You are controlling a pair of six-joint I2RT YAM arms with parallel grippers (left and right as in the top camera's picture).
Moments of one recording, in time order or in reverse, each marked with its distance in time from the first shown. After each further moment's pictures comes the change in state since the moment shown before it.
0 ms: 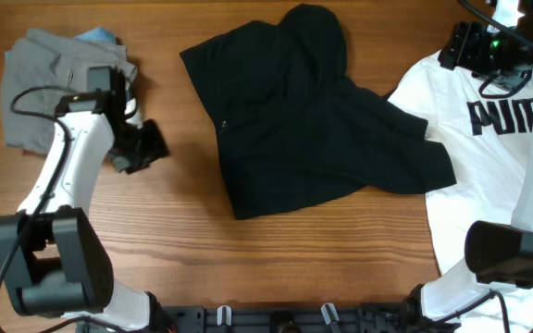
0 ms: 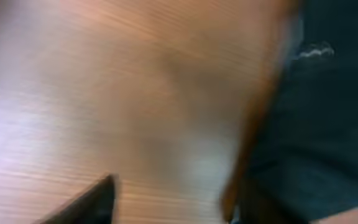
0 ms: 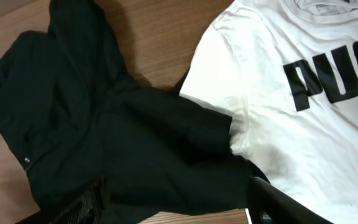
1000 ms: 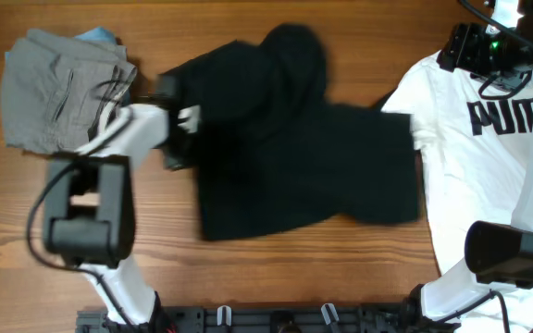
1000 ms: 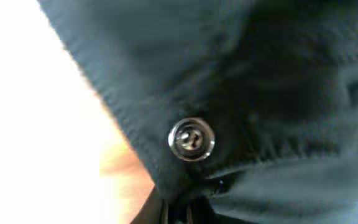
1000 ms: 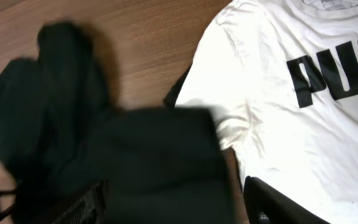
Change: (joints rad) left arm -0.126 0.229 -0.022 0.113 0.000 0.018; right arm 0.000 0.000 0.000 -0.014 -0.008 -0.004
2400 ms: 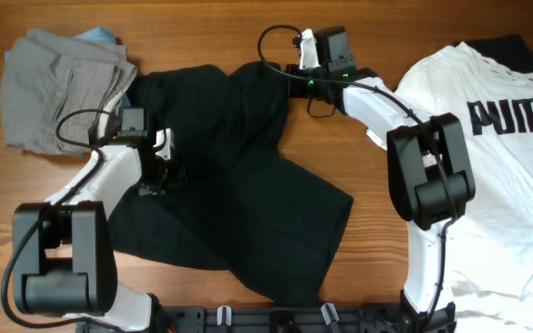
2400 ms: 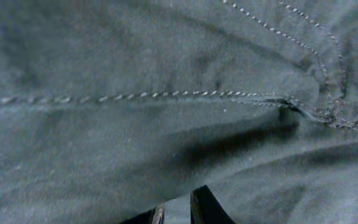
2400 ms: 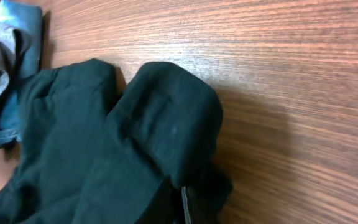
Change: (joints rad) left arm 0.067 -0.236 -0.320 0.198 -0.023 0.069; right arm 0.447 0.412 -0.598 1.300 -0.364 0.207
